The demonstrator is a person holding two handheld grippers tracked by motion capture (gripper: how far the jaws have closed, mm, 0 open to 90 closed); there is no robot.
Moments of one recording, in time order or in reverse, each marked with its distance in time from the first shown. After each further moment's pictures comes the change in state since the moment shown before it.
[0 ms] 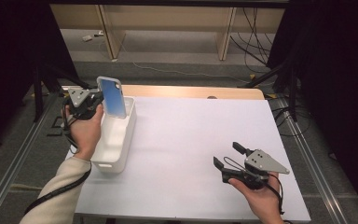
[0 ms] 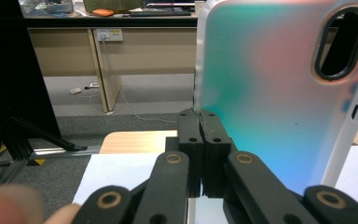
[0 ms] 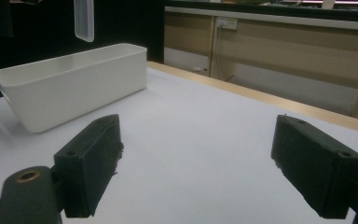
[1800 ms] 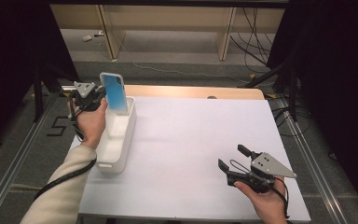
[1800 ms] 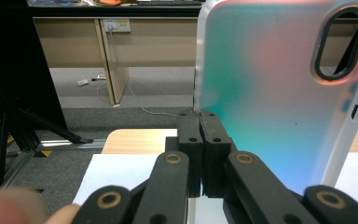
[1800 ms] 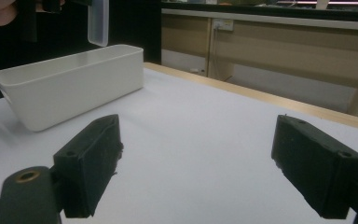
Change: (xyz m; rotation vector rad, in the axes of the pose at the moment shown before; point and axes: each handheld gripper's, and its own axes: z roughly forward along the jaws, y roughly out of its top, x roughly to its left) left arm 0.002 -0.001 0.038 0.037 0.036 -0.003; right arm -0.005 -0.005 -0.013 -0.013 -0.016 0.007
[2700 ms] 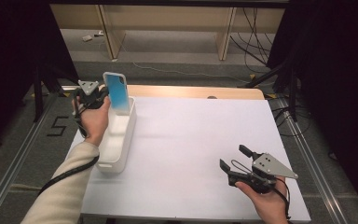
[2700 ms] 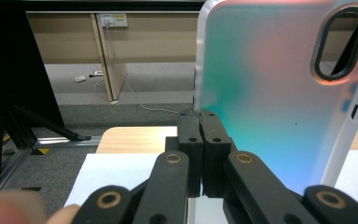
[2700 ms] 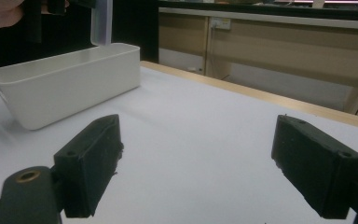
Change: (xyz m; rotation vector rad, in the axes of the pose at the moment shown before) left arm -0.003 -0.002 0.014 0.019 -0.005 0.009; right arm -0.002 -0.001 -0.001 0.001 0.001 0.006
